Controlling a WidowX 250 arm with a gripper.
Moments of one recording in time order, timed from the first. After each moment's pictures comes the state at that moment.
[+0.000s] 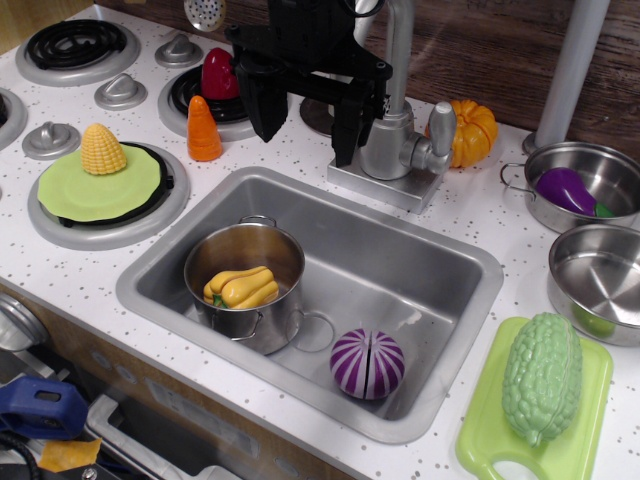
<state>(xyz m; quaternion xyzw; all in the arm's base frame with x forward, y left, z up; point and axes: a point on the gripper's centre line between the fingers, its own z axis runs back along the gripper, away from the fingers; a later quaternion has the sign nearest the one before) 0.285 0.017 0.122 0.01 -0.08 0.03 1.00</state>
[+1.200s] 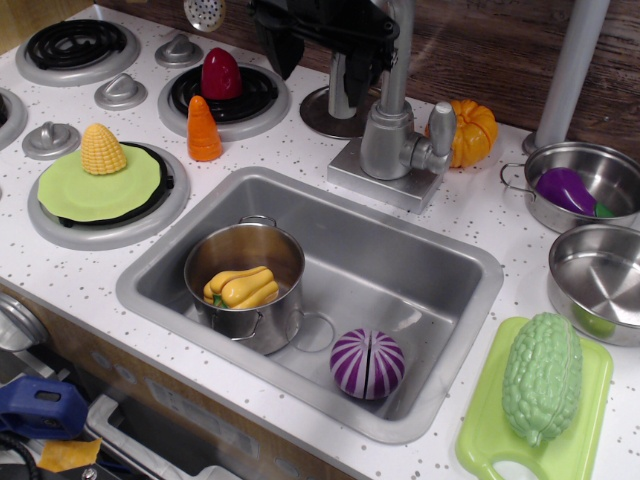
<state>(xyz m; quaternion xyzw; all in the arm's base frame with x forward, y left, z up) 0.338 0.036 0.136 0.06 -0.22 0.01 0.97</state>
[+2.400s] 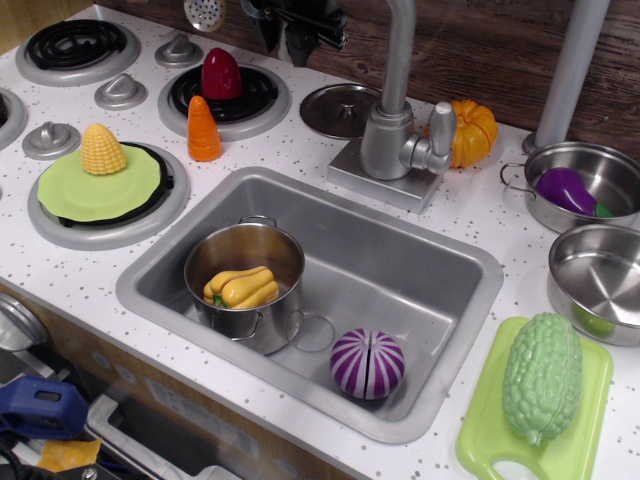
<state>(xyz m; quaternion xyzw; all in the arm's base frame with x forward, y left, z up) 0.383 0.097 0.125 0.11 -0.28 -0.03 0.95</state>
